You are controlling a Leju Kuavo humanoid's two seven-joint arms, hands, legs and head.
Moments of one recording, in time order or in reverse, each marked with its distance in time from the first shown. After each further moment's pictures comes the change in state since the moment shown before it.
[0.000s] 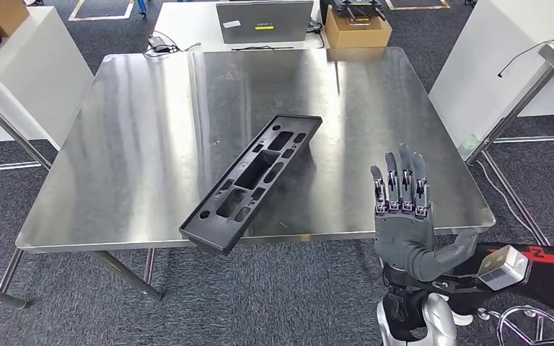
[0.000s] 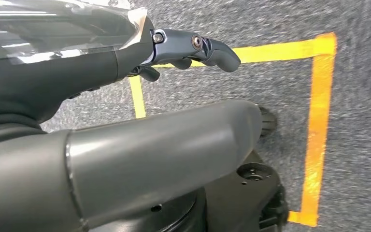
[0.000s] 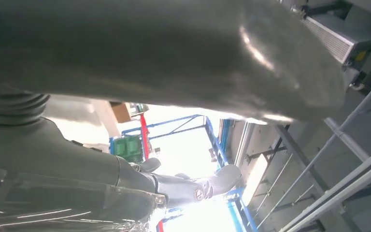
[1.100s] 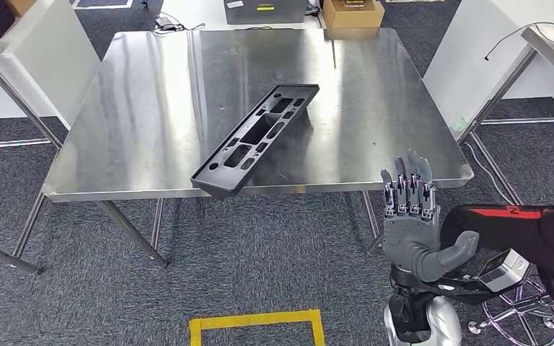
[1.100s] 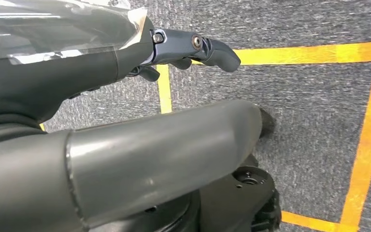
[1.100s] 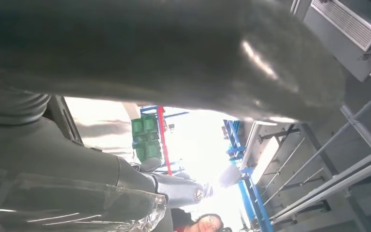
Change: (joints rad) left arm -0.002 -0.006 0.025 -0.001 0.028 0.000 -0.012; right arm 0.006 0.004 -0.053 0.030 0.069 -0.035 -0.020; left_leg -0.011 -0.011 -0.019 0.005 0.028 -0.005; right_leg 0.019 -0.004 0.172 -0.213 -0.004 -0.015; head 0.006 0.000
